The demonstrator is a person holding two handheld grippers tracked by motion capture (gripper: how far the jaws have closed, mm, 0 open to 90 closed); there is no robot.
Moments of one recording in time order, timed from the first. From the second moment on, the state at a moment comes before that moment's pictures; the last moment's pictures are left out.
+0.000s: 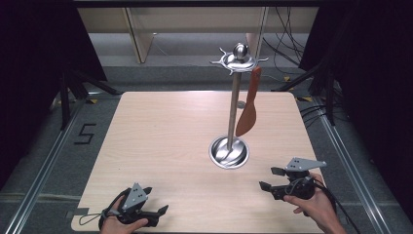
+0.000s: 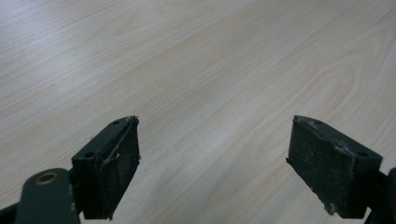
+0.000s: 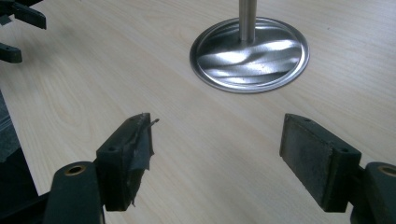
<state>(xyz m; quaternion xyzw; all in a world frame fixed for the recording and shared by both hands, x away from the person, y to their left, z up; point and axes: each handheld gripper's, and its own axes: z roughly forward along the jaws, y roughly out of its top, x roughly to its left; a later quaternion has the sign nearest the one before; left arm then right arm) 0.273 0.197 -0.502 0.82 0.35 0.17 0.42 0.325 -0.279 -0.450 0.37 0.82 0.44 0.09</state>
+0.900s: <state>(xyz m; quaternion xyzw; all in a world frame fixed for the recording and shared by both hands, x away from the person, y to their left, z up) 0.273 0.197 -0.503 0.82 0.35 0.17 0.41 0.306 -0.282 -0.462 0.37 0.83 0.42 0.08</state>
